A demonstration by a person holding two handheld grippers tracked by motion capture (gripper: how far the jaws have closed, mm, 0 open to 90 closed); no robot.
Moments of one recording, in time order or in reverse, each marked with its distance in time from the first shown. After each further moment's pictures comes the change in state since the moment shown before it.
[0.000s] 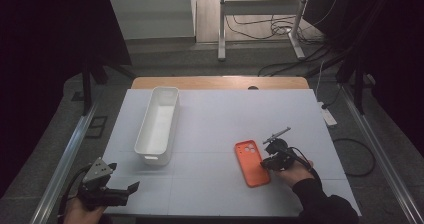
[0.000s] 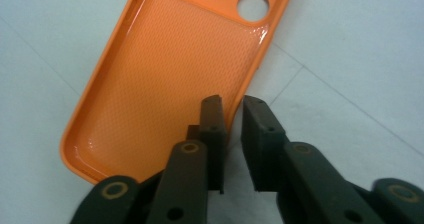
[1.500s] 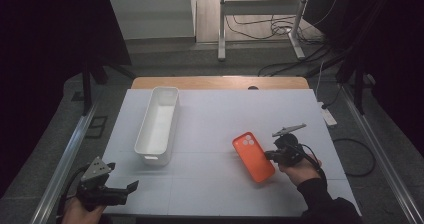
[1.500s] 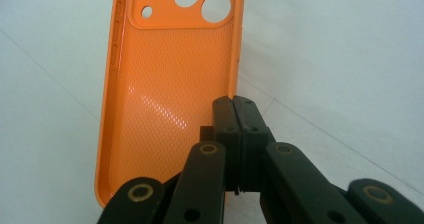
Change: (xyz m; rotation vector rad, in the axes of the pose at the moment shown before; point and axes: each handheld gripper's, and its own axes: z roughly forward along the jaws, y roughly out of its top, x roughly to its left) left arm 0.002 0.000 -0.001 -0.005 0.002 -0.029; right arm -0.003 -0.002 -0.034 -0.189 0.001 0.056
